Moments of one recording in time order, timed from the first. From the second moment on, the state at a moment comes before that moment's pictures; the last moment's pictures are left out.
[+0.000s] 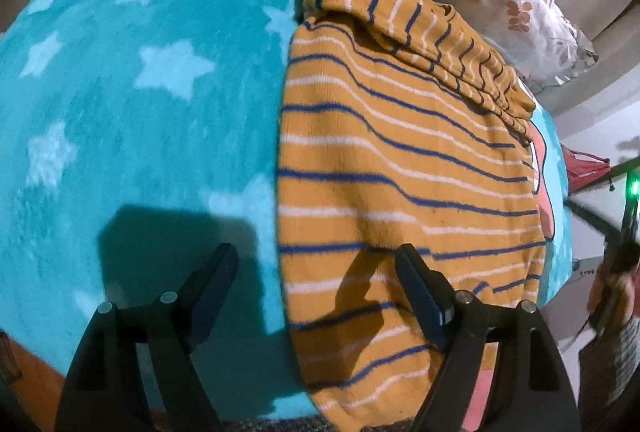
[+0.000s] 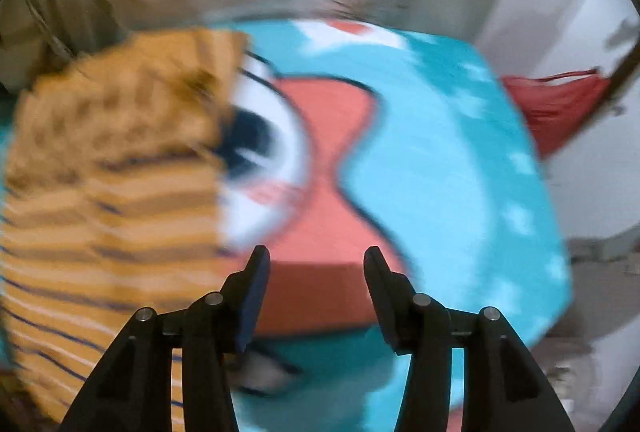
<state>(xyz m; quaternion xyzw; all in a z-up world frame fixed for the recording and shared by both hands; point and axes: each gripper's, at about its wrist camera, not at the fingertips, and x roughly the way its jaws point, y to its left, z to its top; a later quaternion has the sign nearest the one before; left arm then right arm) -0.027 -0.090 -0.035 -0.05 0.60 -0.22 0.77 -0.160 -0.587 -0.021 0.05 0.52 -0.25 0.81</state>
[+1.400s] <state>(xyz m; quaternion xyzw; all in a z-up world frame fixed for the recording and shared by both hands) -0.124 -0.085 -0.061 -0.25 0.62 -0.19 0.72 -0.276 -0.529 -0.113 0.46 0.47 0.08 0.75</state>
